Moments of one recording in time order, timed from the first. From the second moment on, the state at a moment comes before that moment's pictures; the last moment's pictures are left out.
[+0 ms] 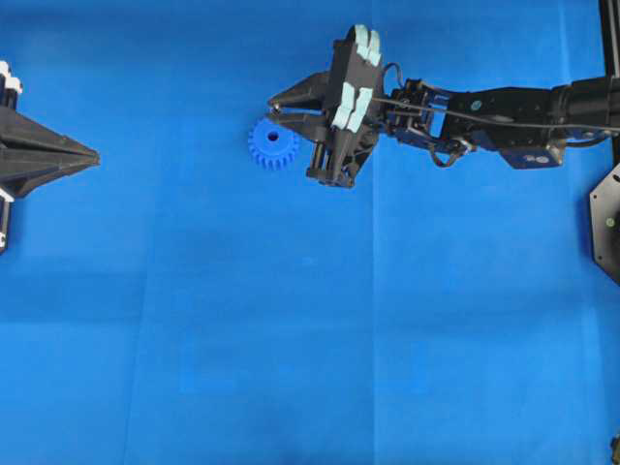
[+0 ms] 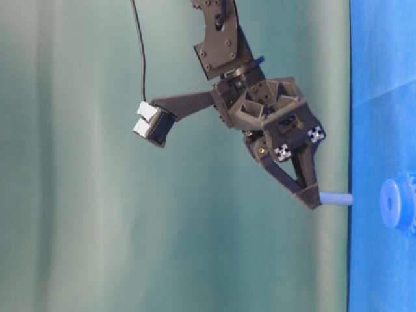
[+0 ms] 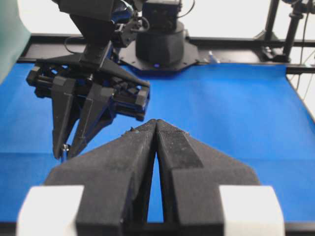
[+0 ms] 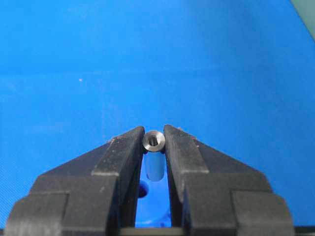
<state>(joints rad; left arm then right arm) 0.00 -1.03 1.22 0.00 -0.24 0.00 -0.19 0.14 0.59 0.14 -0.39 -0.04</state>
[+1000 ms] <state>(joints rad) 0.00 -1.03 1.22 0.00 -0.24 0.00 -0.19 0.26 0.55 0.17 -0.41 -0.04</state>
